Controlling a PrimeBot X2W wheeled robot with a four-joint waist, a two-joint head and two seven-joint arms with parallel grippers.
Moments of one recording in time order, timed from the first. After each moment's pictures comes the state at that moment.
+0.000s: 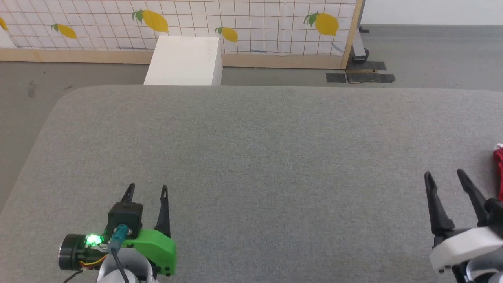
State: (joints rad) left arm -0.24 0.64 -0.83 -0.01 -0.70 0.61 -0.18; right arm 0.05 -0.19 -0.11 -0.03 0.17 0.13 -0.05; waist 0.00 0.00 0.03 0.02
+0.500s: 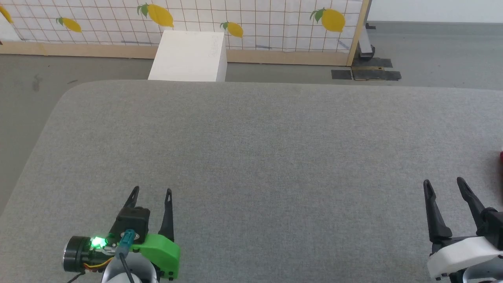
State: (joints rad) left arm -0.24 0.63 -0.85 0.02 -0.67 0.62 -0.19; right arm 0.09 -0.15 -0.13 -0.04 0.10 0.13 -0.07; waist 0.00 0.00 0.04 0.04
